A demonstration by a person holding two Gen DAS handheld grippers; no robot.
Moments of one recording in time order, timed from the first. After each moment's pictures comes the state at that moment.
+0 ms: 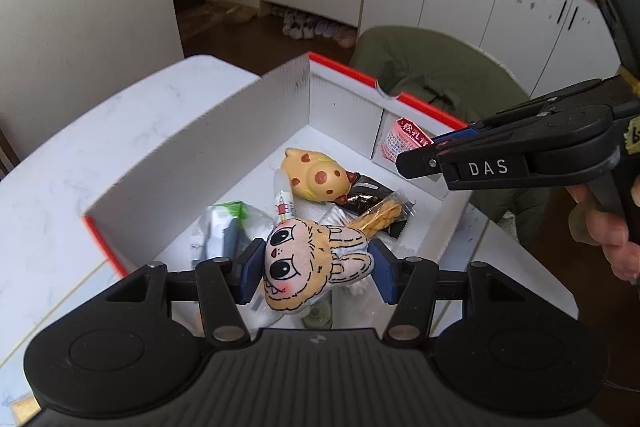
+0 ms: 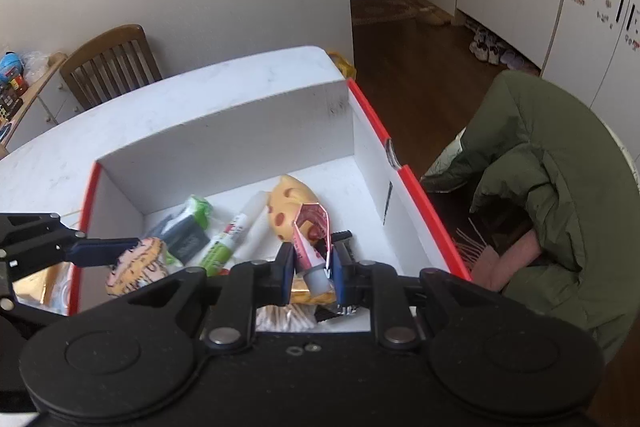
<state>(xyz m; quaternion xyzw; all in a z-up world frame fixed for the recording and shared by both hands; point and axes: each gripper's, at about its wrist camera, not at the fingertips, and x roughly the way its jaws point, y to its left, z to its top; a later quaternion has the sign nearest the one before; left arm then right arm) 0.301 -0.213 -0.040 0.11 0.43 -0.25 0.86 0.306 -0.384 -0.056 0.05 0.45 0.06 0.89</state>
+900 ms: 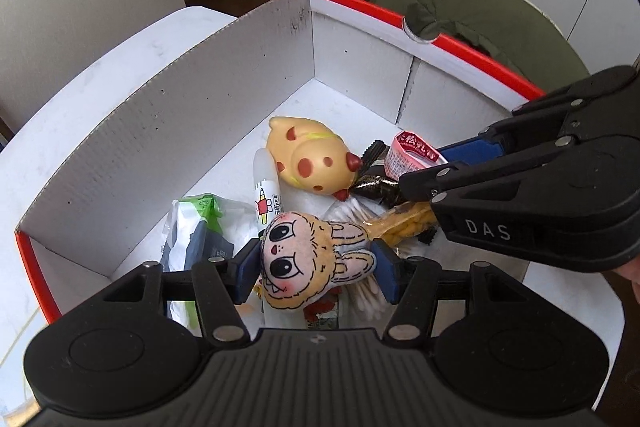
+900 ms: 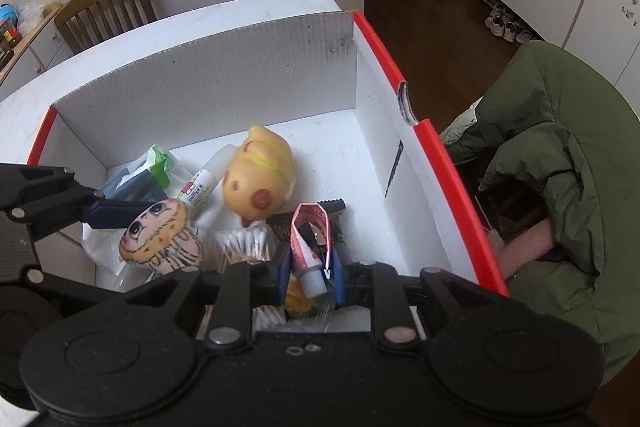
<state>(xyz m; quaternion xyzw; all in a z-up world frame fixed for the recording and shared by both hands) 0.340 -0.256 -0.090 0.15 0.49 -0.22 0.83 0.333 -0.384 -0.101 0.01 0.51 0.08 0.86</state>
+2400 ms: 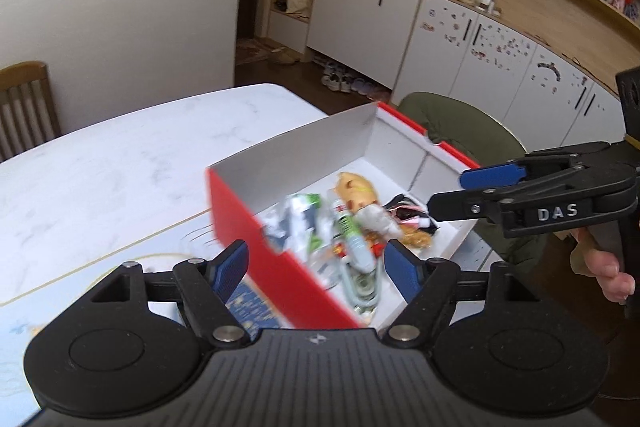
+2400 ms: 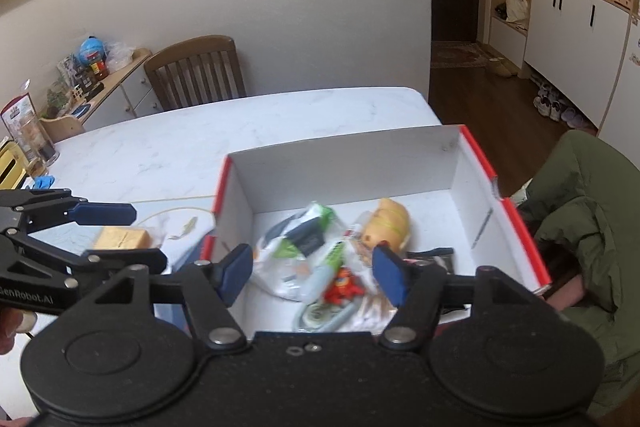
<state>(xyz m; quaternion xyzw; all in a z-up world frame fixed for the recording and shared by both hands) 0.237 -0.091 -0.003 0.00 0.37 -0.21 0.90 0.249 -0.314 -0.011 0.02 0.39 0.17 0.90</state>
